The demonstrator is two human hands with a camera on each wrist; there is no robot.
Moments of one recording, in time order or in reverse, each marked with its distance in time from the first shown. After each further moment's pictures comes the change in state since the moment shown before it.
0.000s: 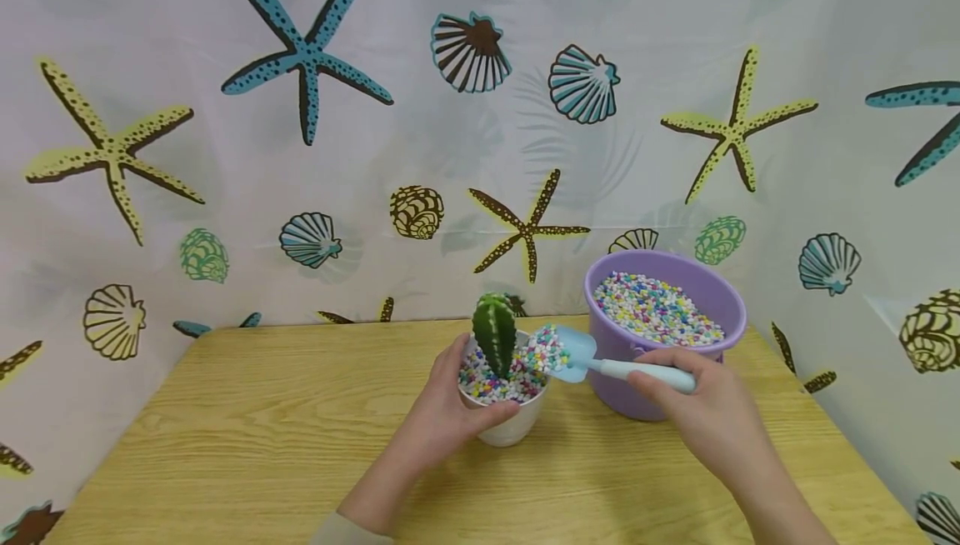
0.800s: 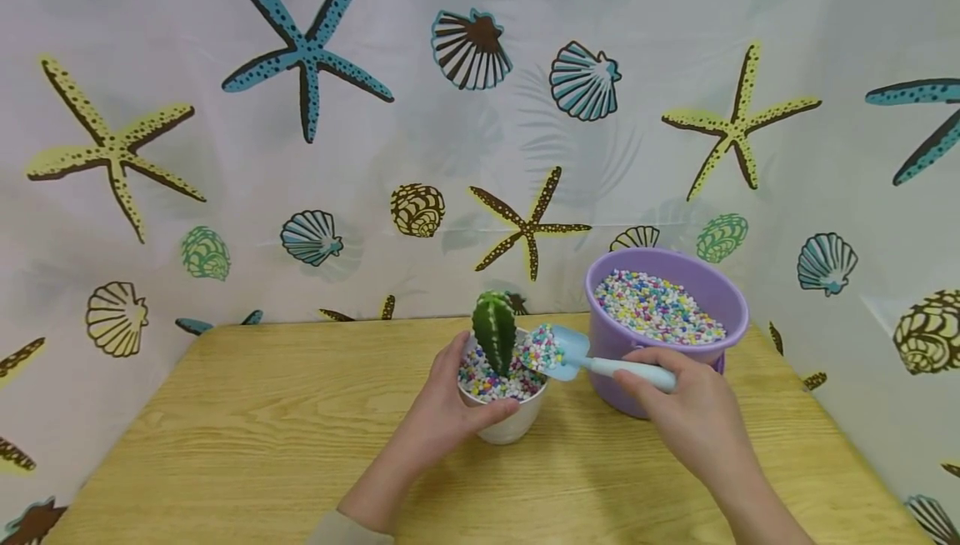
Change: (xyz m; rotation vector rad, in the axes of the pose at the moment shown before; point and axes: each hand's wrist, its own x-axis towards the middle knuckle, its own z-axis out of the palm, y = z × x) left_hand -0.001 0.001 -0.002 0.009 0.001 -0.002; right_hand 0.001 -0.001 0.019 -0.115 0.060 -0.079
